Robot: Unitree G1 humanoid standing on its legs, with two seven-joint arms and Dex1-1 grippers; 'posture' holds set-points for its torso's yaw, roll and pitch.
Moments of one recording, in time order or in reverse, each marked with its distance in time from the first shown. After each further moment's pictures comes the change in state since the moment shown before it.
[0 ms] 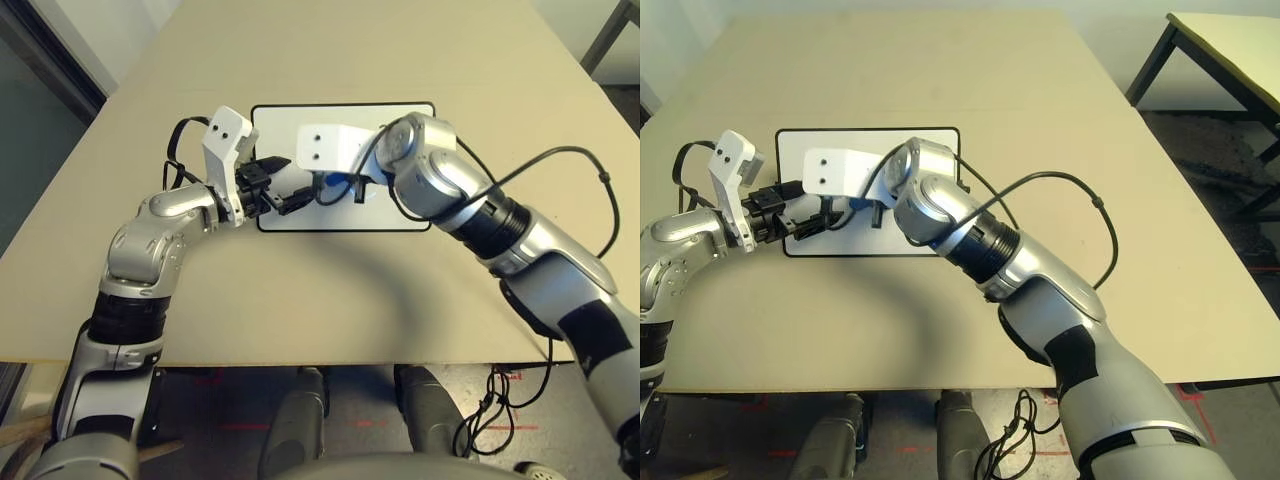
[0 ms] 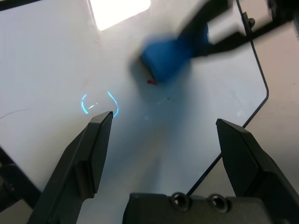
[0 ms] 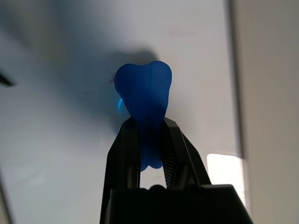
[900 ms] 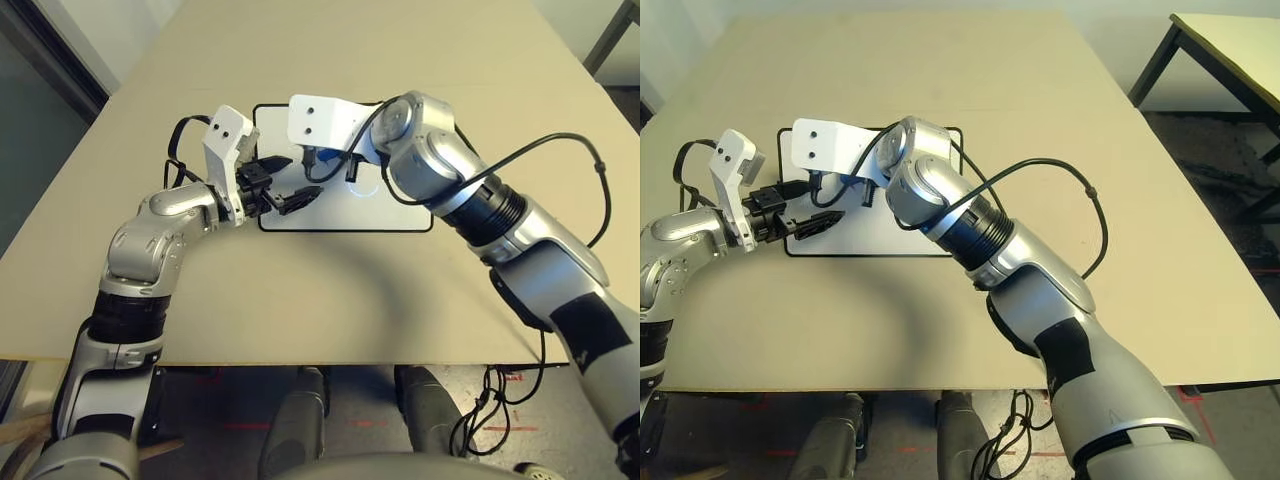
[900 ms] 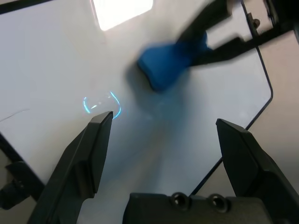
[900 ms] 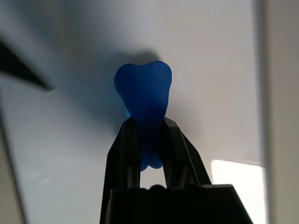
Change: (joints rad) left arm -0.005 0.000 -0.002 0.000 0.000 0.001 -0.002; right arm 0.084 -0.016 0.040 -0.099 -0.015 0.024 0.053
